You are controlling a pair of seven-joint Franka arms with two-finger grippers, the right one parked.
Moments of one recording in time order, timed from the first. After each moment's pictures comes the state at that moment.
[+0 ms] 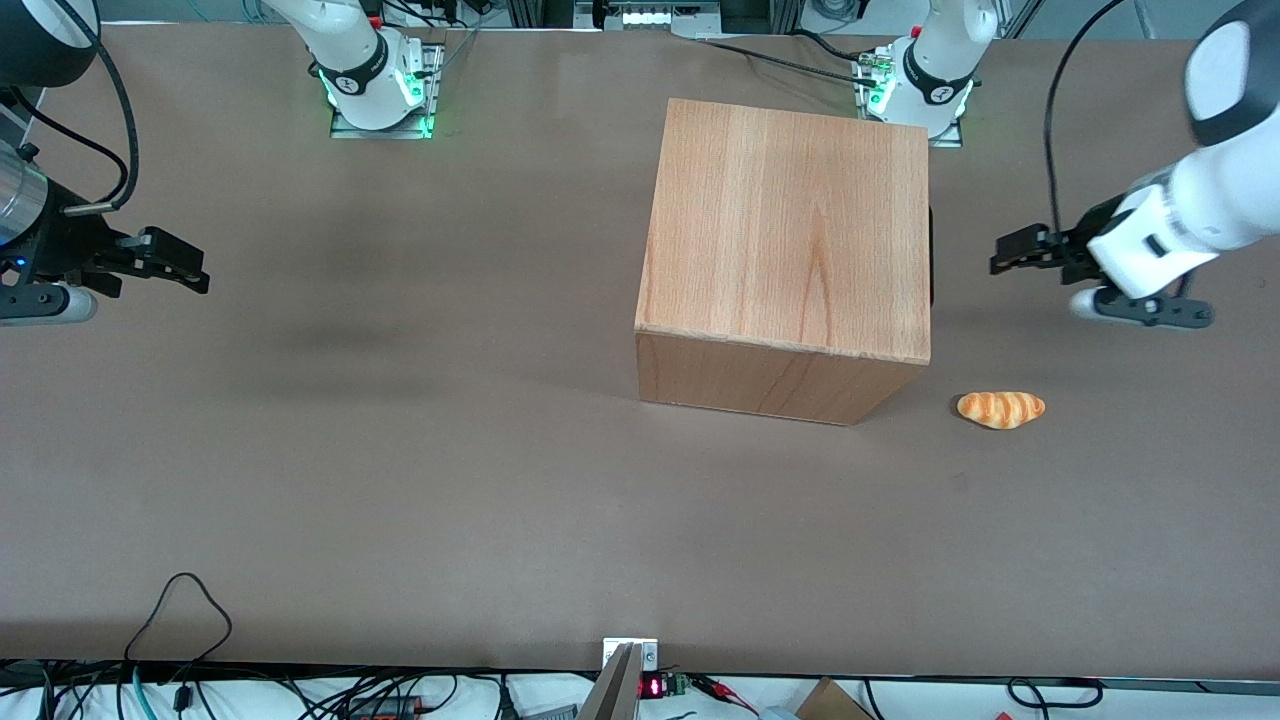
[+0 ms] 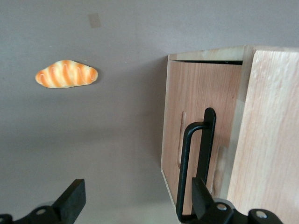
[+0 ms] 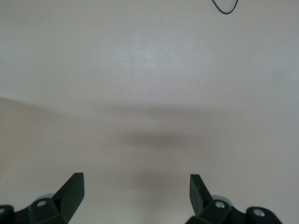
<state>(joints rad) 0.06 0.05 -0.11 -1.79 -0.15 1.66 0.04</state>
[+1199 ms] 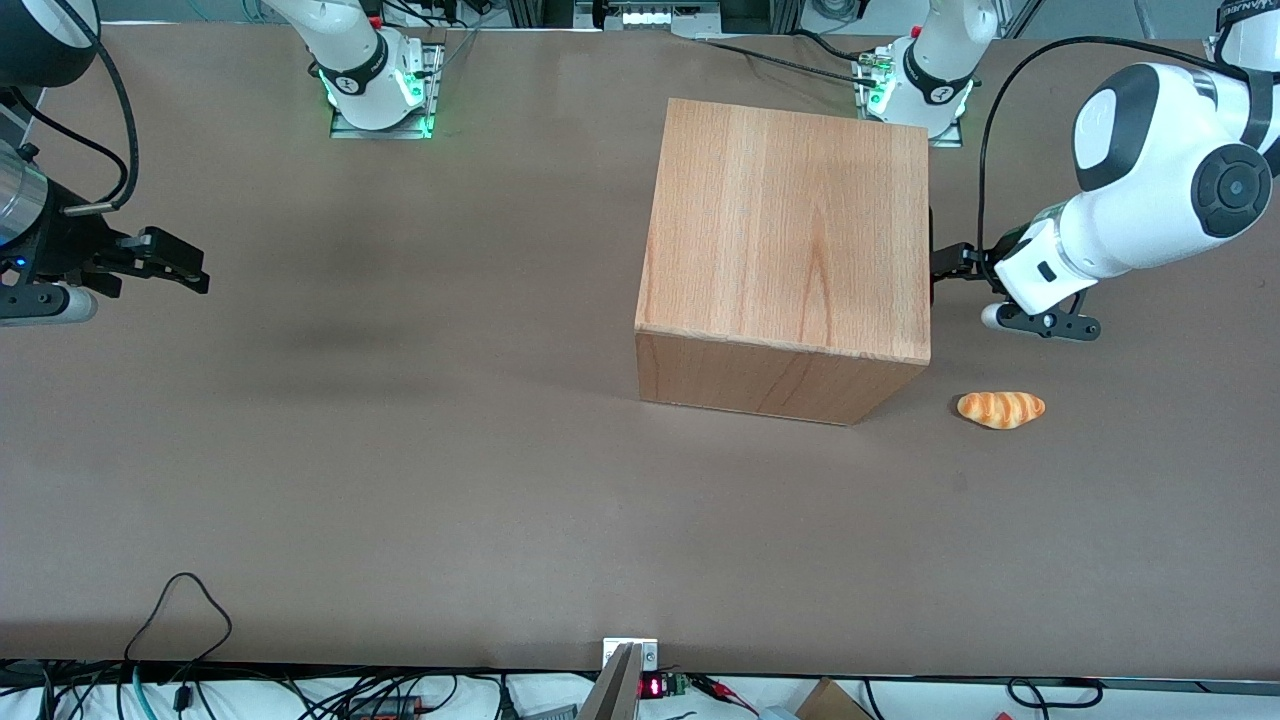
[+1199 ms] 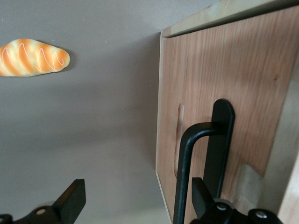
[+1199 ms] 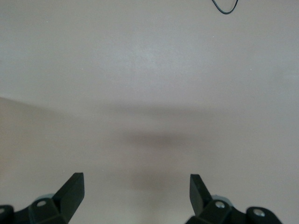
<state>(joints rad) 0.05 0.05 -0.16 -1.99 -0.17 1.81 0.04</state>
